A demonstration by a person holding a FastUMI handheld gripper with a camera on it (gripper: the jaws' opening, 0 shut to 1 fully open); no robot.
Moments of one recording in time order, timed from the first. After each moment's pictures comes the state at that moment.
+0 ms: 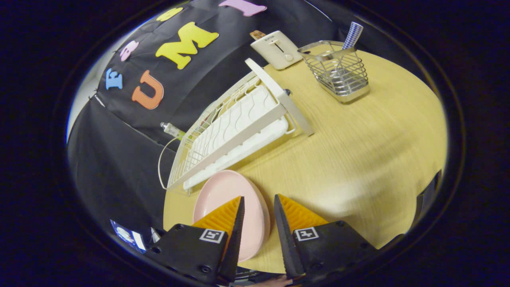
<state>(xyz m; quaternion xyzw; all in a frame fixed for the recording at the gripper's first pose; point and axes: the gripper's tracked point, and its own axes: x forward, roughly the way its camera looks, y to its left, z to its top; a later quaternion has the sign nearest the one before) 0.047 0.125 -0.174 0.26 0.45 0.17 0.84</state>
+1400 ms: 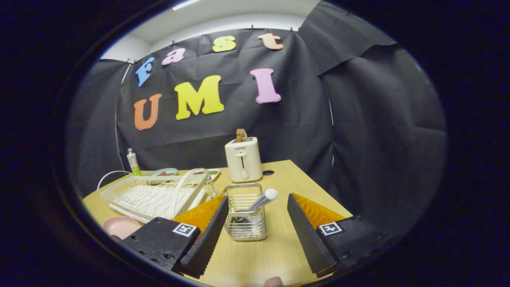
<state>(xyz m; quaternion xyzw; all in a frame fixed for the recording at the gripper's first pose) 0.186 -0.079 -0.107 0.07 0.13 0.05 0.99</state>
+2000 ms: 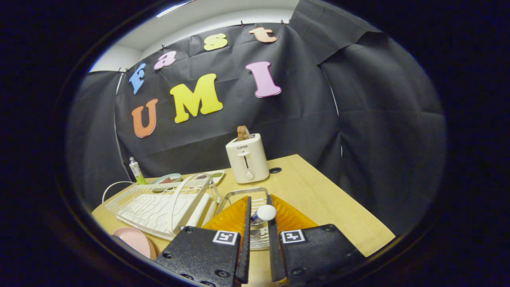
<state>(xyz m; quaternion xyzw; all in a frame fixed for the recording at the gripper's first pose) 0.210 -0.067 -0.106 0.10 0.14 0.07 0.98</state>
